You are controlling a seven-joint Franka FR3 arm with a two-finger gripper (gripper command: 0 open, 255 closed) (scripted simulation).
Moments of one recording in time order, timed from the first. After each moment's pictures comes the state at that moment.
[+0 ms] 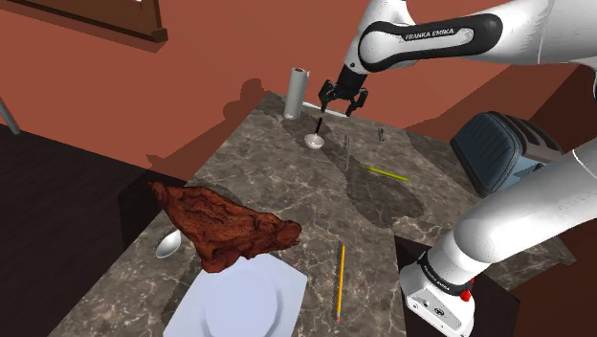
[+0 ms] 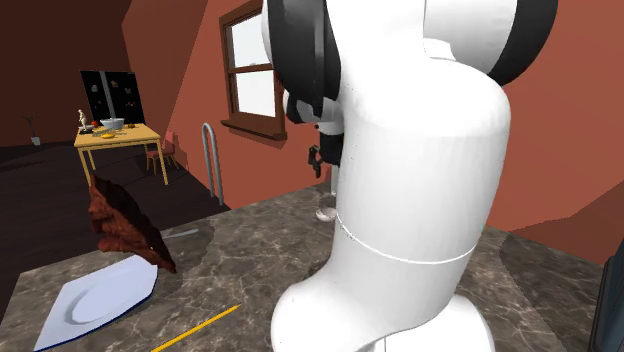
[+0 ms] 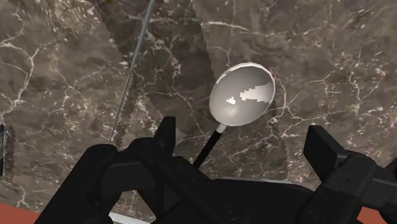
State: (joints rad) arm -0.16 -0.22 0.11 -2.20 0.00 2.14 0.52
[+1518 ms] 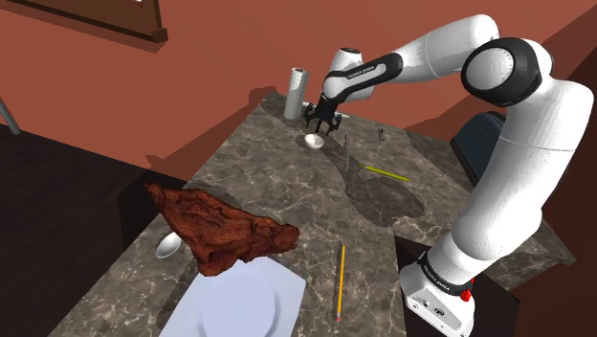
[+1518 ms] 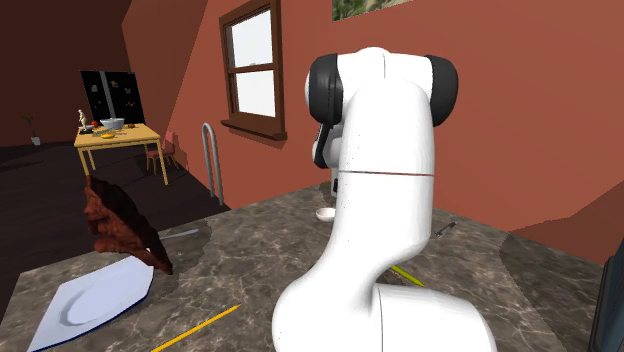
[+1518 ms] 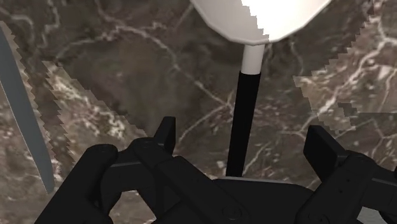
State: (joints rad) arm -0.22 0.32 0.05 -1.94 -0.04 2.40 0.83
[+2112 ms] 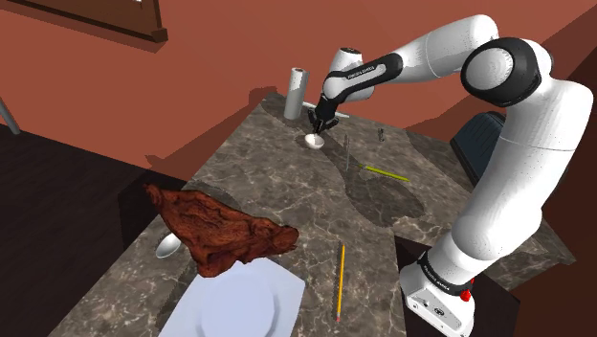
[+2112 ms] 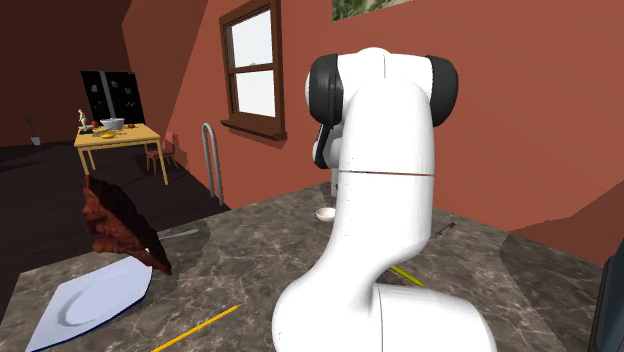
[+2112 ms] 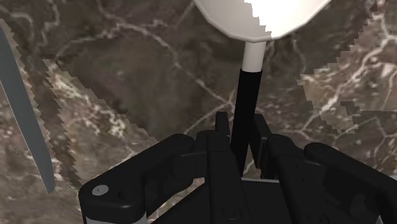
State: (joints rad) arm -0.23 0.32 0.05 -1.94 -0.04 2.41 0.83
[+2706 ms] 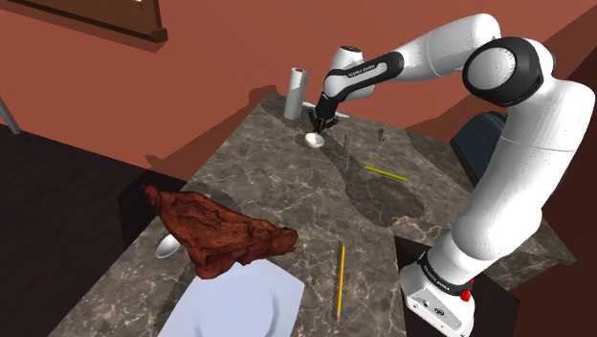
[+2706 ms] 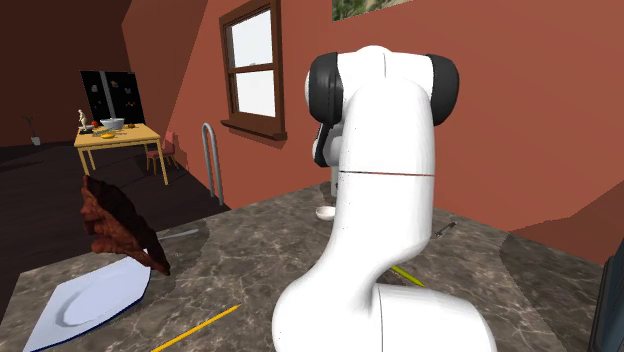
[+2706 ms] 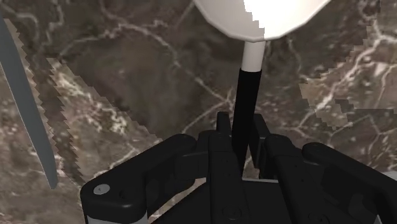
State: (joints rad) arm -0.22 0.31 0.05 -1.94 -0.04 2.39 0.83
